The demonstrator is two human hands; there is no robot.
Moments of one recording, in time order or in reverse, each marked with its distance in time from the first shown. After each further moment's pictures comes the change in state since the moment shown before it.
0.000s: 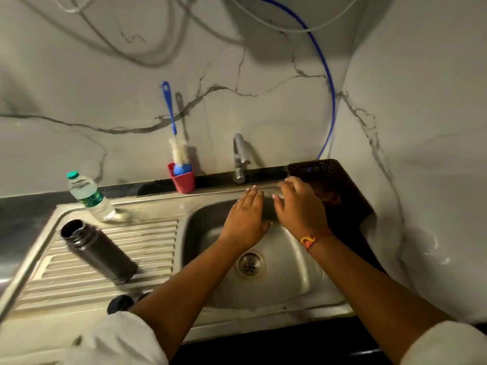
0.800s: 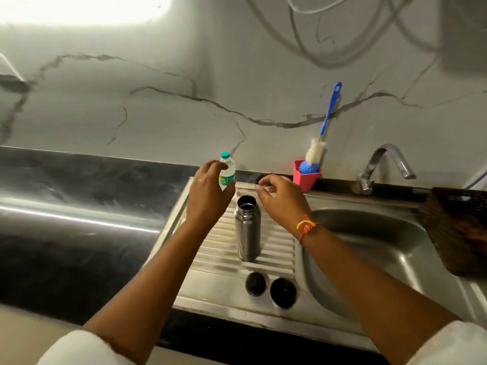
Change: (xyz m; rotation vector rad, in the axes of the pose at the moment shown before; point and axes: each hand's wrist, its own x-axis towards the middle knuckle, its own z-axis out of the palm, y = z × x) left_hand -0.184 -0.284 -0.204 -0.115 0.563 -0.454; right_hand 0.033 -0.368 0.044 0.671 -0.314 -0.024
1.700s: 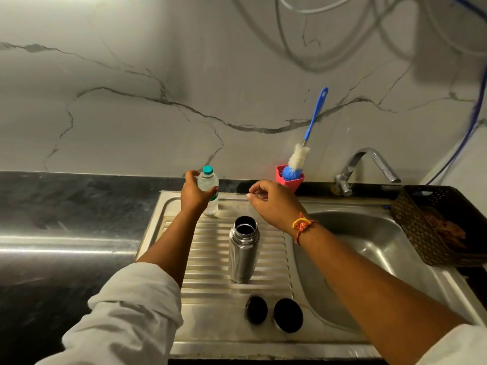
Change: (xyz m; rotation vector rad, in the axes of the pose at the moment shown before) left_hand 0.117 -0.110 0.109 -0.464 -0.199 -0.418; right_hand 0.047 0.000 0.019 -0.093 -0.062 0.115
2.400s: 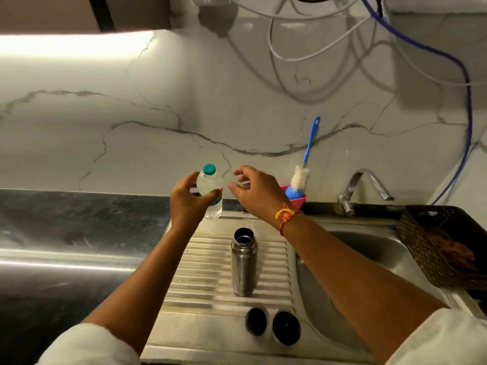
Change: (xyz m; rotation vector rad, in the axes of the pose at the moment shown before) left_hand -0.097 0.077 -0.059 -0.039 0.196 0.377; right_hand -0.004 -0.074 -0.036 0.051 0.029 -0.208
